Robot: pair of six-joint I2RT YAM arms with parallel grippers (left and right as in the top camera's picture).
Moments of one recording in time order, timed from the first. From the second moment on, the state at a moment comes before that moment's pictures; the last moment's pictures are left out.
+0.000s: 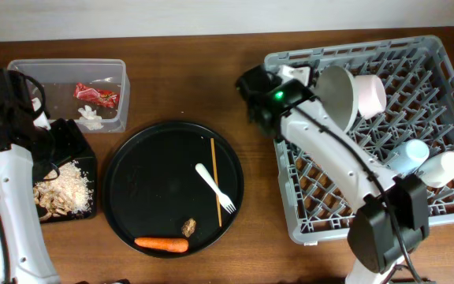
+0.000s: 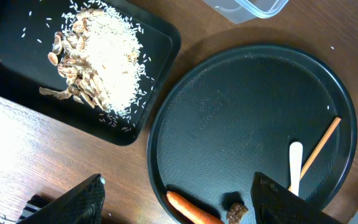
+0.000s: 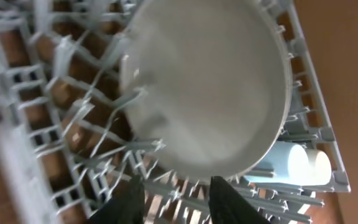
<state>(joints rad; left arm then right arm) 0.29 1.50 1.66 -1.47 0.01 -0.27 0.53 1.88 1.65 -1.20 0.83 0.58</state>
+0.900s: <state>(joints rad) 0.29 1.50 1.66 -1.47 0.01 -0.27 -0.17 1.84 1.67 -1.06 -0.19 0.09</state>
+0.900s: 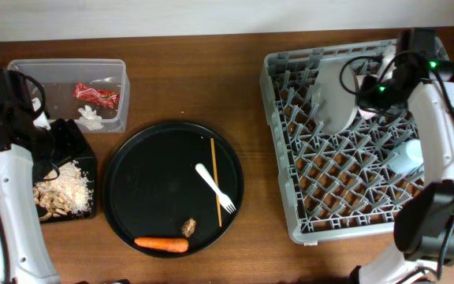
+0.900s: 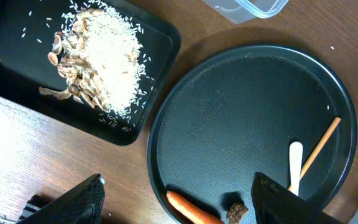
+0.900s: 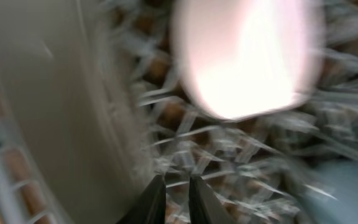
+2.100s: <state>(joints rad) 0.29 1.50 1.61 -1.46 0.08 -0.27 0.52 1.68 1.67 -1.29 -0.18 -0.01</state>
